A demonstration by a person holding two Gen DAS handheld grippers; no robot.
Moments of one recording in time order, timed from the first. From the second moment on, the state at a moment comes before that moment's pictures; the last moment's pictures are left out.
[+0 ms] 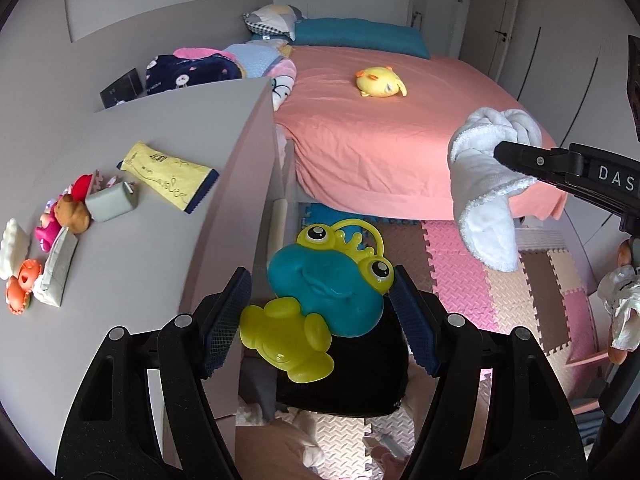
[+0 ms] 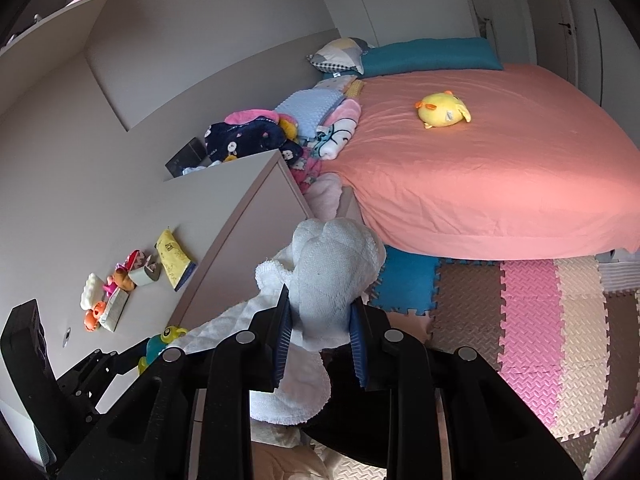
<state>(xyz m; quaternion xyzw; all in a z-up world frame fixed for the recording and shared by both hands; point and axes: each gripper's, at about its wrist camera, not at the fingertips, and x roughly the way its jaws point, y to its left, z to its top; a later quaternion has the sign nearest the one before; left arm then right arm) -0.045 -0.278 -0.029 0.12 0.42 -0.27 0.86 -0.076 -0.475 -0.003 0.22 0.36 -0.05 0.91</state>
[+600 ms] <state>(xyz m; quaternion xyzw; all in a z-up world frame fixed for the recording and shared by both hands) -0.033 -0.306 -0.057 0.14 0.45 -0.30 0.83 -0.066 -0.493 -0.032 0.21 0.39 -0.08 0.89</state>
